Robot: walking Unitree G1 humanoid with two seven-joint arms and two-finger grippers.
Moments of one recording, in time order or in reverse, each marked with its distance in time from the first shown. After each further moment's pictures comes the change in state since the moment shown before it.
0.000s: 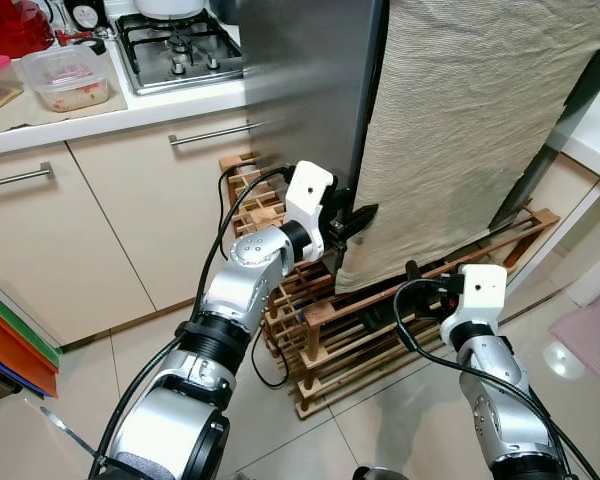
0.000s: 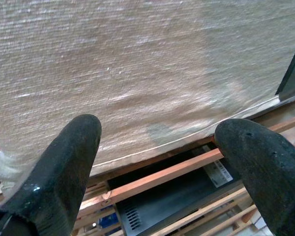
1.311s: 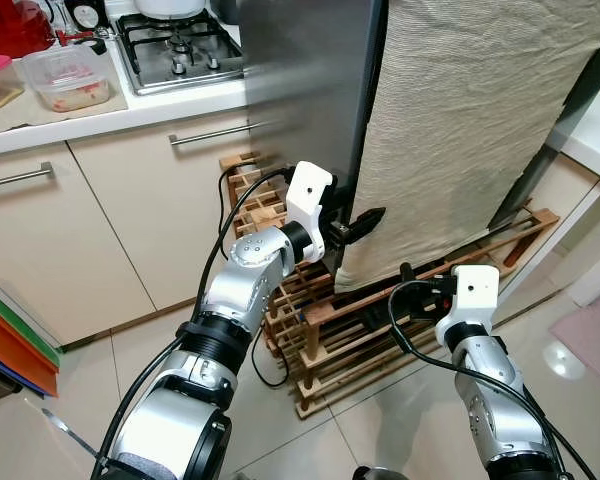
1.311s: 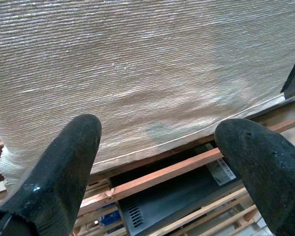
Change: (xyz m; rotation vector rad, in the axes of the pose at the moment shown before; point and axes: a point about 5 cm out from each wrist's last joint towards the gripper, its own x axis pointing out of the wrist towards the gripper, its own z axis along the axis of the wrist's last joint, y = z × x) left arm 0.001 -0.002 0.000 -0.038 -0.012 -0.031; right arm 0.001 0.003 -0.001 0.000 0.007 0.009
